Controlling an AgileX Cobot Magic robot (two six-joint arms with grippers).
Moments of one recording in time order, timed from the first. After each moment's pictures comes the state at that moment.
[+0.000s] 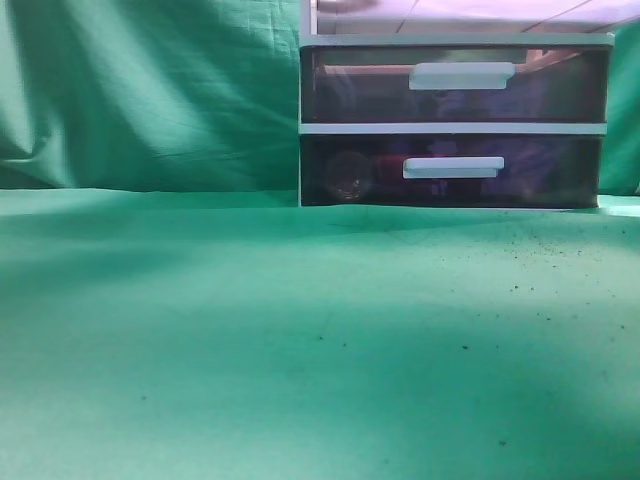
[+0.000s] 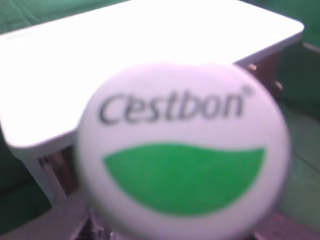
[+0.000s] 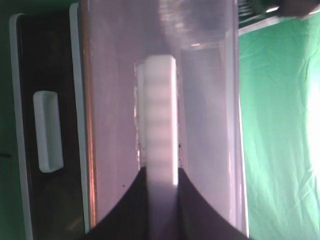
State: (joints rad) left arm -0.70 1.83 -1.82 0.24 0.36 -0.18; right arm 0.35 1.27 -0.65 0.03 -0.35 -1.47
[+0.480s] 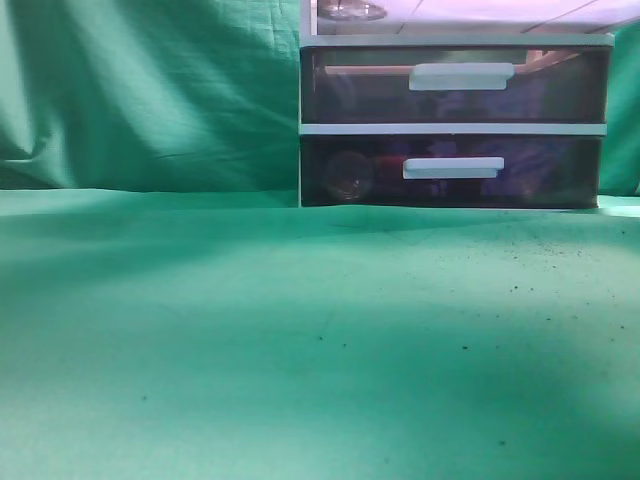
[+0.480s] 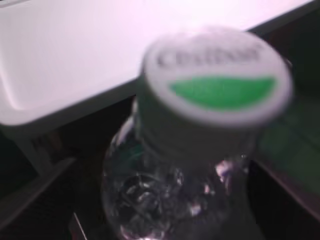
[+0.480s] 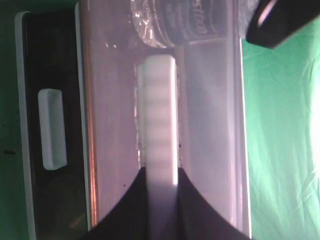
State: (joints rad) left arm -0.70 1.87 -1.83 0.24 0.43 -0.19; right arm 0.35 1.27 -0.65 0.03 -0.34 -1.48
